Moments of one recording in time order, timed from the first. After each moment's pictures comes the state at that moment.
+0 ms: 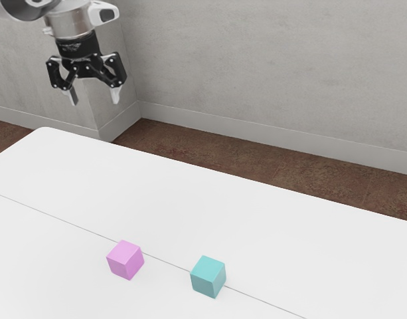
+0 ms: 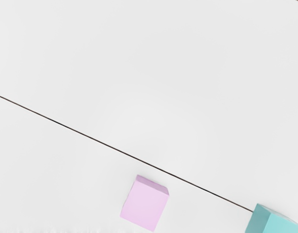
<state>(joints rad) -0.13 -0.13 0.10 -1.62 0.04 1.53 -0.46</state>
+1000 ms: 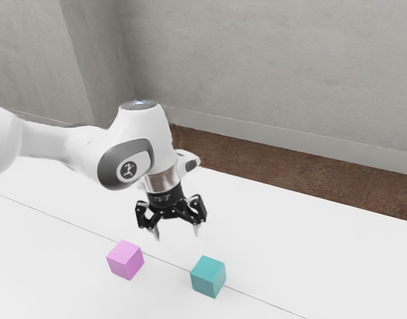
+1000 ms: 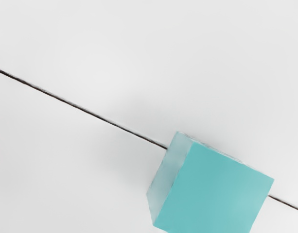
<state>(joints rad) -0.44 -0.05 0.12 -2.29 -0.12 2.25 -0.72</state>
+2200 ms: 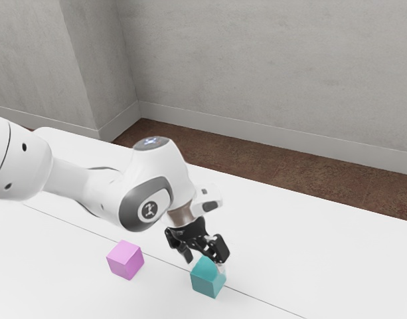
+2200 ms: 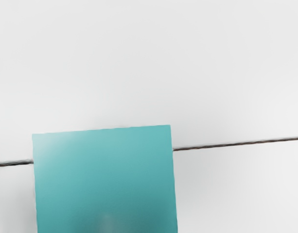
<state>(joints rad) -0.40 0.05 -0.04 -2.36 -0.30 2.51 -0.13</state>
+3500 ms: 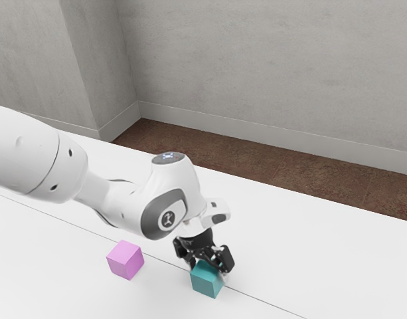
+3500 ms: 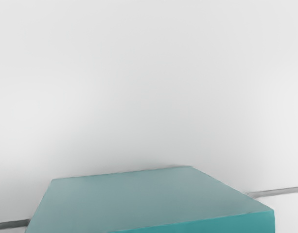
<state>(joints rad) -0.38 0.24 -0.04 -2.26 -0.33 2.54 -0.10</state>
